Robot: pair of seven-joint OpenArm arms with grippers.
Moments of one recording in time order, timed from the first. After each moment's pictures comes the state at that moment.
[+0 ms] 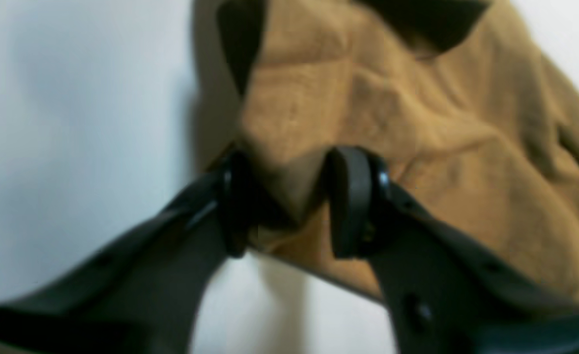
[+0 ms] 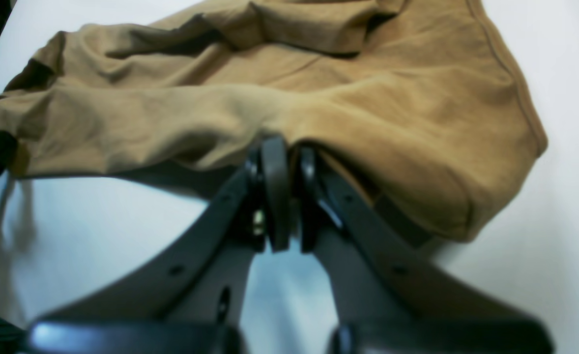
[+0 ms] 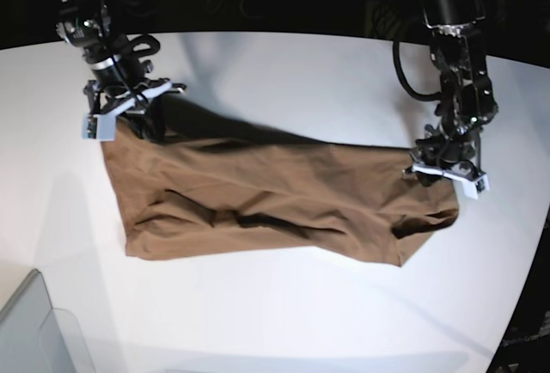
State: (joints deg) left arm -1.4 -8.2 -16.3 78.7 -26.1 0.8 33.9; right arm -27.2 12.9 2.4 113.7 31.9 -0.2 -27.4
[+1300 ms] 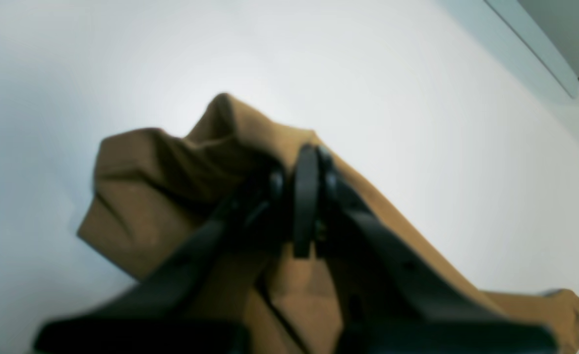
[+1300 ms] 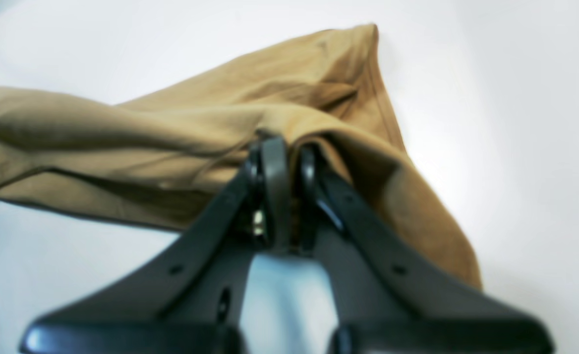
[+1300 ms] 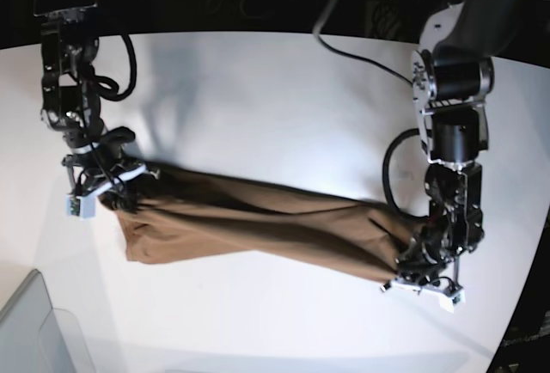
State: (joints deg) left arm -35.1 -8.3 -9.0 47.7 -26.5 0.9 32.2; right arm -3.9 18.8 2.0 93.9 32.1 0.0 -29.5
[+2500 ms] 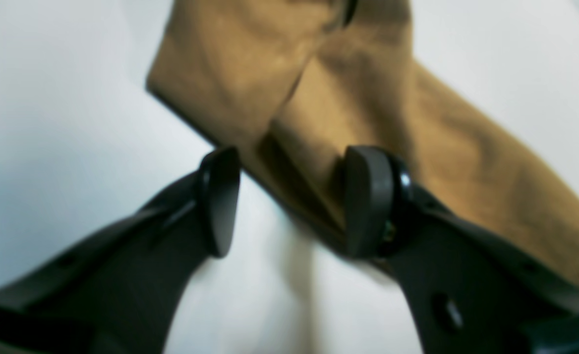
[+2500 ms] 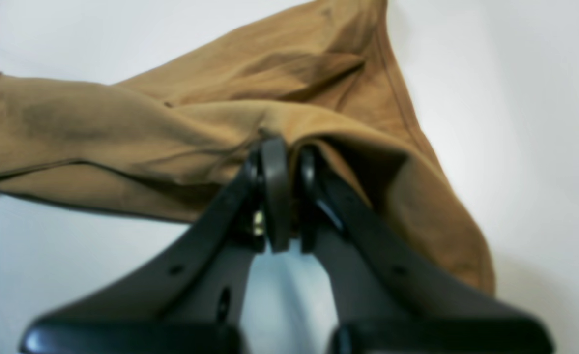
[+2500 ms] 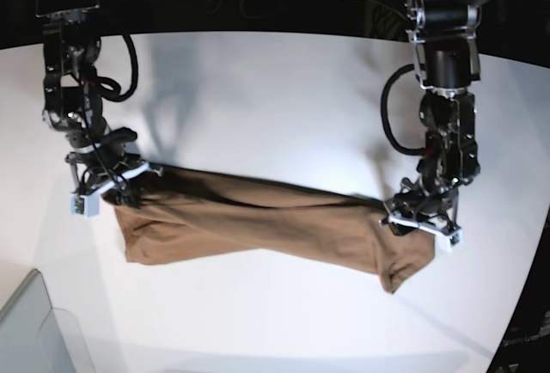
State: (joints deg) left arm -17.3 -8.2 -9.0 62.3 -26.5 0.7 31.8; right arm -3.9 18.1 2.0 93.6 32.1 0.0 -31.6
